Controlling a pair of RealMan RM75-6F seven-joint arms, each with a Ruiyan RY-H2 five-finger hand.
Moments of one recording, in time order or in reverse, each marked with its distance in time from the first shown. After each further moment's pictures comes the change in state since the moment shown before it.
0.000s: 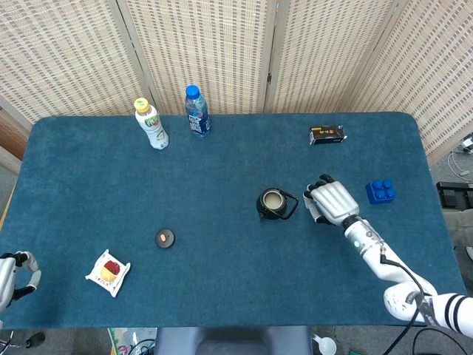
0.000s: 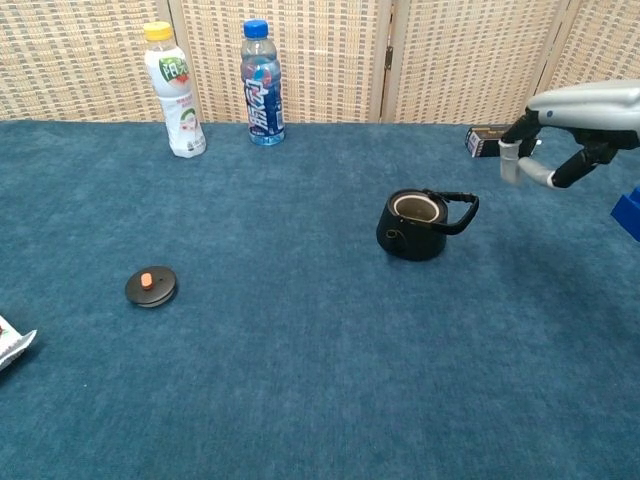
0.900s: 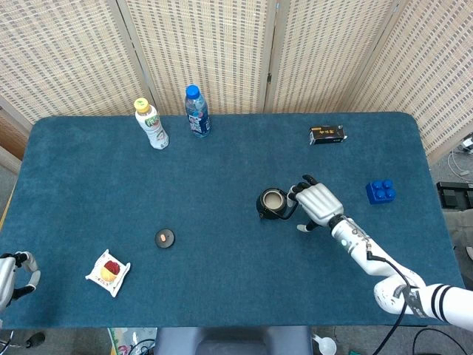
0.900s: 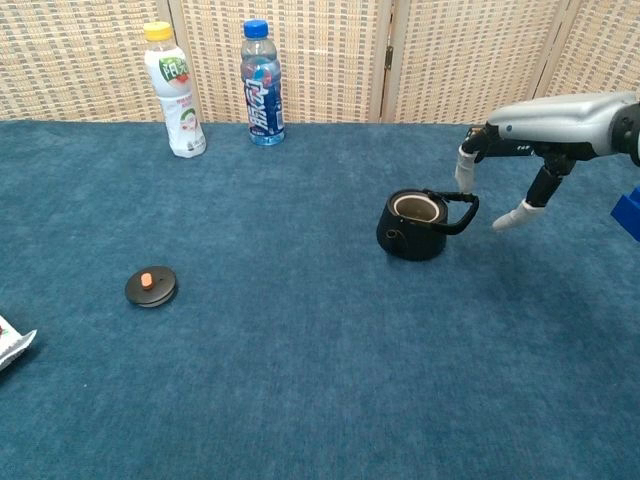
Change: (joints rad) left arm -0.006 0.002 -0.004 0.004 -0.024 -0.022 0.004; right arm 0.089 -0.034 -0.046 0.030 -0.013 -0.039 0.051
